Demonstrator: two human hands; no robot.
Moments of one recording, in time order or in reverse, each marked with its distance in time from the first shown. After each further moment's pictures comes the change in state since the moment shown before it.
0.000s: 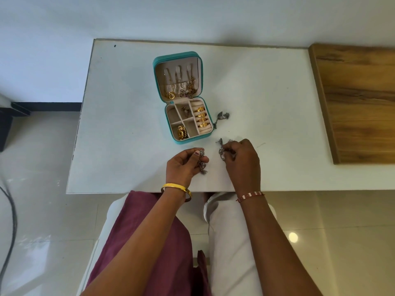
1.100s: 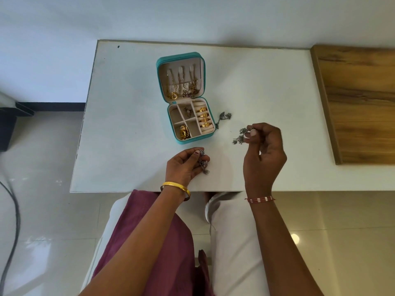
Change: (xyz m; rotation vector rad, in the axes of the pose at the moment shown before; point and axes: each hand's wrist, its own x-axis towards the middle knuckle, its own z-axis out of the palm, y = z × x) left_hand 0.003 0.001 -0.006 -0.160 -0.025 -0.090; right_hand -0.005 -0.025 -0.030 0.701 0.510 -0.059
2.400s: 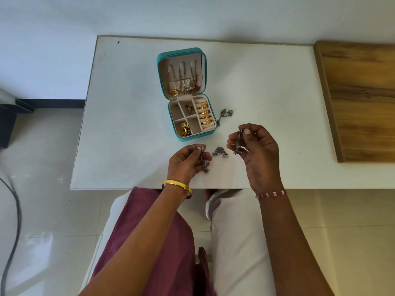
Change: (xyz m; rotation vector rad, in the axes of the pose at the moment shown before) left_hand -0.004 0.004 0.003 0.062 0.000 -0.002; right_hand 0.011 0.002 -0.006 0.435 -0.350 0.617
